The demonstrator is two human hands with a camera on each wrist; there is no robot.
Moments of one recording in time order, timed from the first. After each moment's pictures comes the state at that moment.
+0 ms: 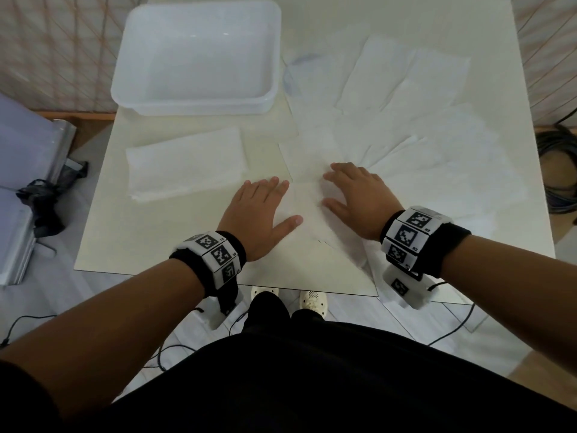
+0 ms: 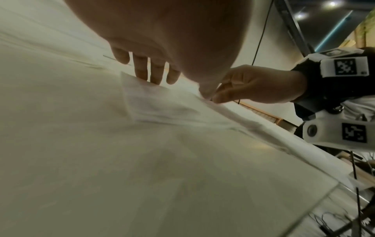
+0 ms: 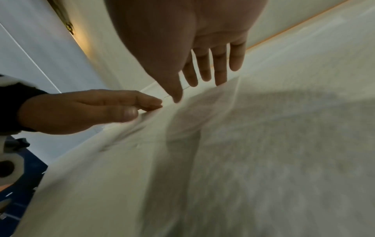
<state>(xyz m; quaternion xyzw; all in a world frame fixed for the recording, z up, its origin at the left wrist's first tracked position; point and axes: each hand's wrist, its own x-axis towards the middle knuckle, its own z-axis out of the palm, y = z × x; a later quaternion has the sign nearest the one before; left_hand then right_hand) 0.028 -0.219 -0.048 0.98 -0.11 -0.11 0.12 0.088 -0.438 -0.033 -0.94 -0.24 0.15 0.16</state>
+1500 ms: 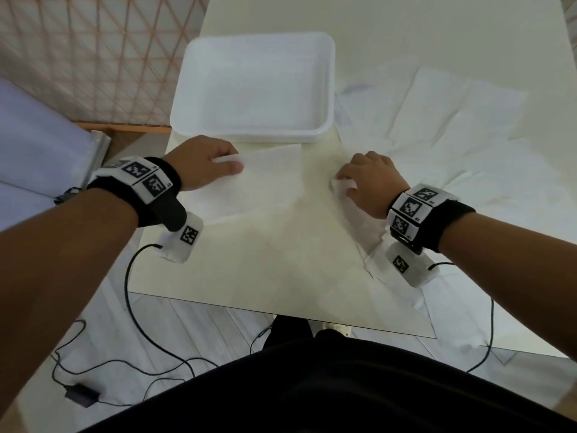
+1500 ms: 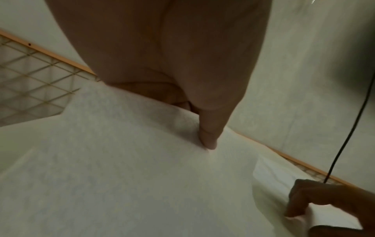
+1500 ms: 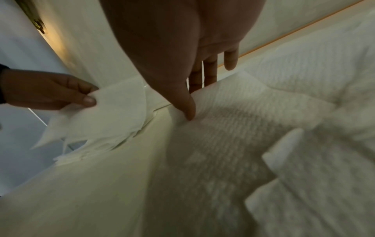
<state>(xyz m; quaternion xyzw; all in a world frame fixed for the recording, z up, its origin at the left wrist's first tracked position) 0.131 -0.046 0.033 0.95 0.00 -0.20 0.24 0.167 -0.358 -0.035 -0.95 -0.27 0.12 0.10</state>
